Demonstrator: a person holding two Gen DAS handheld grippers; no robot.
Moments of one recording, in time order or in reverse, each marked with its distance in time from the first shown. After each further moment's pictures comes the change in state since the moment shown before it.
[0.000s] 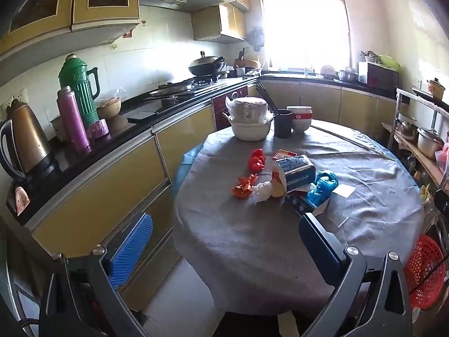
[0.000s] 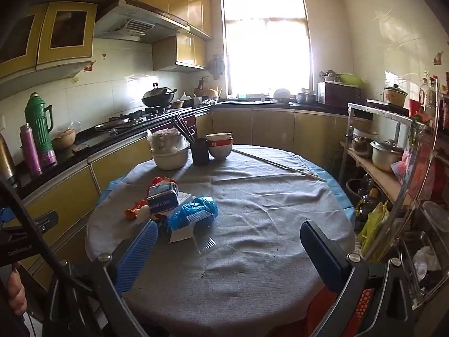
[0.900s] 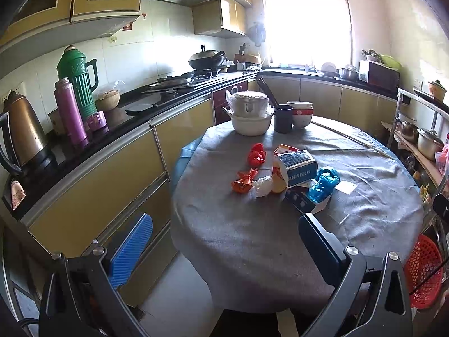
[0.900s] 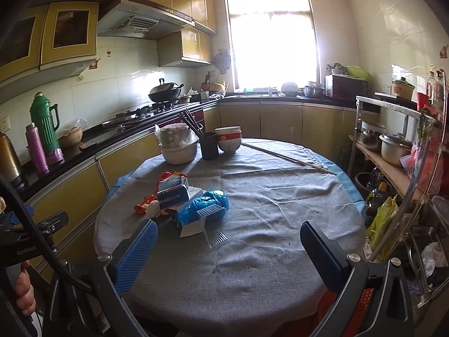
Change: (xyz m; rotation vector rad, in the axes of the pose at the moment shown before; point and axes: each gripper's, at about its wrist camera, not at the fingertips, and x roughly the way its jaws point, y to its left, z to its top) left arm 0.009 0.002 -0.004 0.000 0.004 0.002; right arm 0.006 0.008 -0.002 0.017 0.044 0.048
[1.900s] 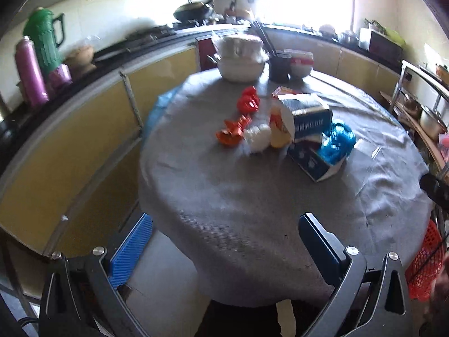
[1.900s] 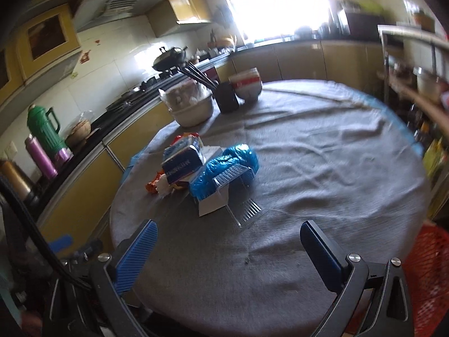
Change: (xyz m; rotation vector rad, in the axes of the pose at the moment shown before) left arm 0.103 -0.008 -0.026 0.047 0.251 -0.054; right arm 0.123 -0.013 -0.023 0.192 0.249 0.194
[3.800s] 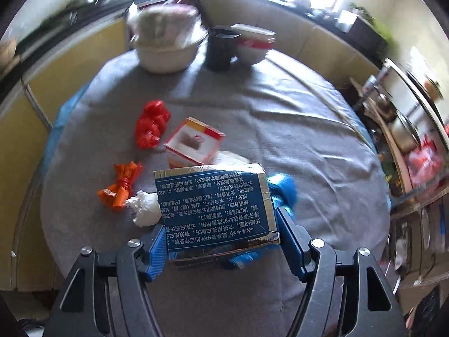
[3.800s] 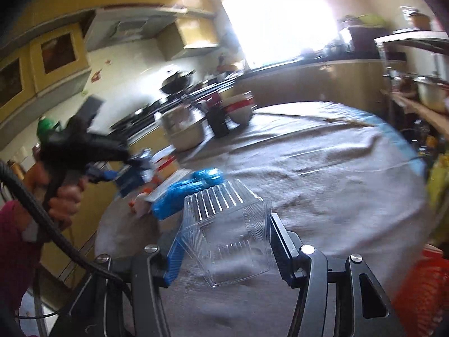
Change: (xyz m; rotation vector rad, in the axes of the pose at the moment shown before) left arm 0.087 -0.102 0.141 -0.017 0.242 -0.298; right arm -0.011 -0.091 -0.004 -0.041 -0.183 0.036
